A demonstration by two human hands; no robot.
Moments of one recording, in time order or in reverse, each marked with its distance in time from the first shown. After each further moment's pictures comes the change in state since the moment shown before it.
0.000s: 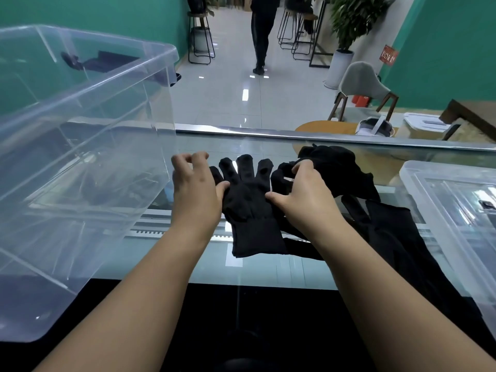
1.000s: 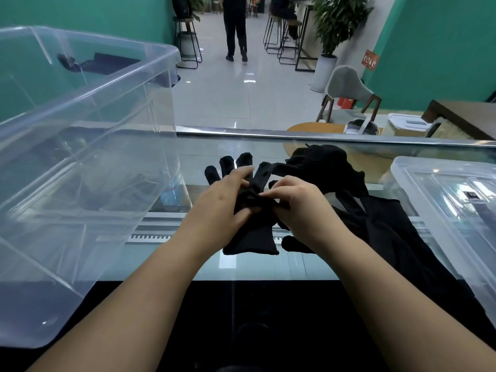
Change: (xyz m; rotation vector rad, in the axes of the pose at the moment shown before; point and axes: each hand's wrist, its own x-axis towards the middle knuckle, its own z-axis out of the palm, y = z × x) left_hand -0.019 -0.008 -0.005 -0.191 -0.351 0.369; right_hand -0.022 0.007 0.006 0.002 -0.034 -0.408
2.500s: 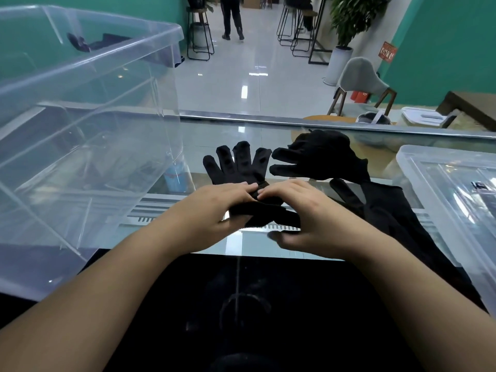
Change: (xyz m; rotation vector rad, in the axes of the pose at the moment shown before) left_hand -0.029 -0.004 -0.014 0.047 -0.242 0.229; right_hand -0.034 0.011 -0.022 -0.088 -0.306 -0.281
